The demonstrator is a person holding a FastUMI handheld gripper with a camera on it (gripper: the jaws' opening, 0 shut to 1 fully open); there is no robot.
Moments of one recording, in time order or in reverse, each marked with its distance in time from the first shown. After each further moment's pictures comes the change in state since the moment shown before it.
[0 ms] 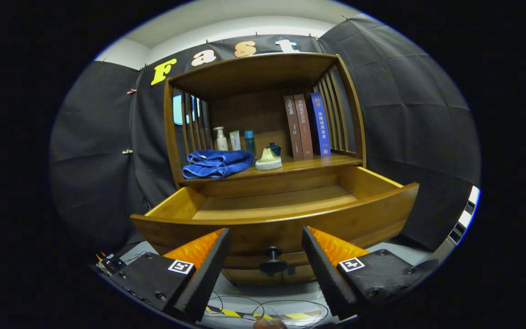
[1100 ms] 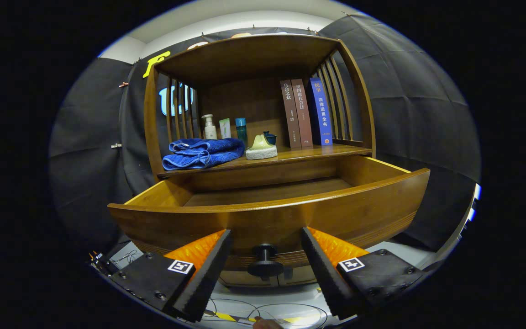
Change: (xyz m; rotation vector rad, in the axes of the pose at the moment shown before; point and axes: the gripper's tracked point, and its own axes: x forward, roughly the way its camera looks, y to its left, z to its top) arm 0.073 -0.007 -0.005 -0.004 0.014 -0.032
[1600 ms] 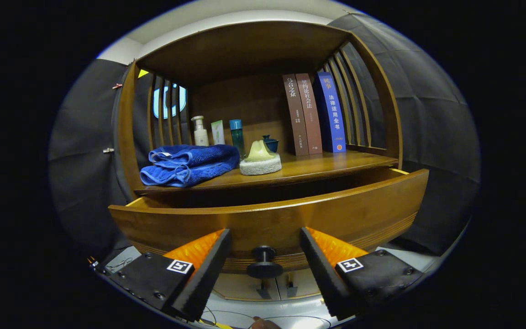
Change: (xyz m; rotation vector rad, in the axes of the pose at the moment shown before) arm 0.092 0.001 0.021 0.008 -0.016 0.002
